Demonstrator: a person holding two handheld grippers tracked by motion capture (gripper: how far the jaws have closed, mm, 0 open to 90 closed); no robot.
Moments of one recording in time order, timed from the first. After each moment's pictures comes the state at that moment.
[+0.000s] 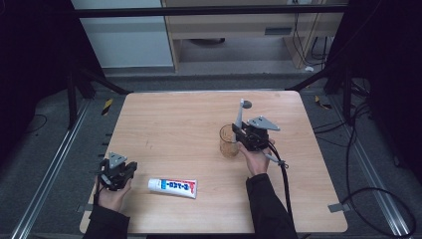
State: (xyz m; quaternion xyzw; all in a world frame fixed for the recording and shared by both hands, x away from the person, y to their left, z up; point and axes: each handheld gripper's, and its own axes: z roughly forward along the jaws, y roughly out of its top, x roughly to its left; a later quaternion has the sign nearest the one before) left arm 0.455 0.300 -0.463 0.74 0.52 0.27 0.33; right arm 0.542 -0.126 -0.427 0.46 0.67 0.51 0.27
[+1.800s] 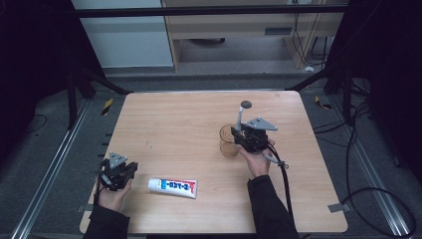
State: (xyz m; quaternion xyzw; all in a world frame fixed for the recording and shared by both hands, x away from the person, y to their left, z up) left arm 0.455 0.299 -0.463 0.74 0.52 0.27 0.33; right arm 0.540 -0.125 -0.428 0.45 0.70 0.48 0.27
